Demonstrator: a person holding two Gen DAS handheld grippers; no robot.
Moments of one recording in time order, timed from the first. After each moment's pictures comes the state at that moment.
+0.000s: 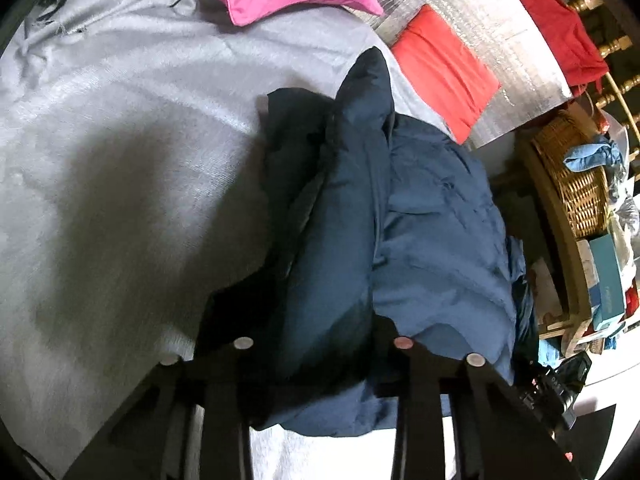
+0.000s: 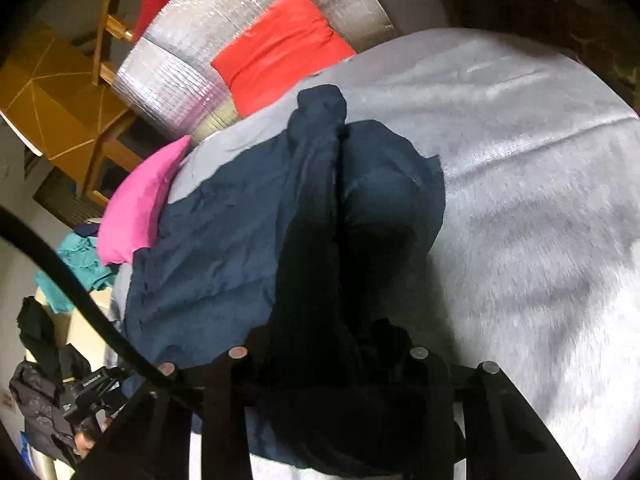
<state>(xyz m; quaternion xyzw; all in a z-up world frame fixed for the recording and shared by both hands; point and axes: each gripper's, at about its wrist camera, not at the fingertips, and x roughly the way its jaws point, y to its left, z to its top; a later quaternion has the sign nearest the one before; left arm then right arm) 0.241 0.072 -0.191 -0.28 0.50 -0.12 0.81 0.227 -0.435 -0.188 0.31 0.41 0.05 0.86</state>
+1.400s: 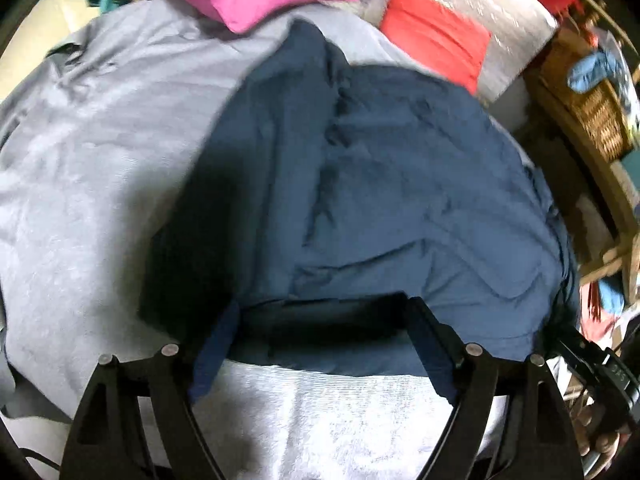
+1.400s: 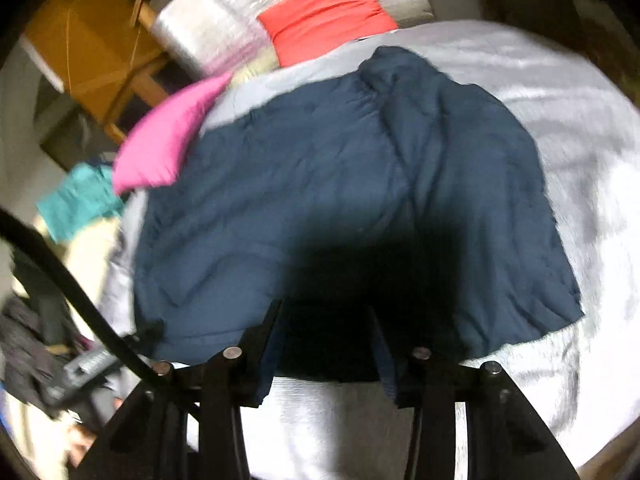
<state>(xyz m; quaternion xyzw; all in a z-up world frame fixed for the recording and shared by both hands) 0.178 0.032 -0.188 -0.16 0.49 -0.06 0.86 0.177 -0.362 -0.192 0.29 0.43 0.08 0.85</state>
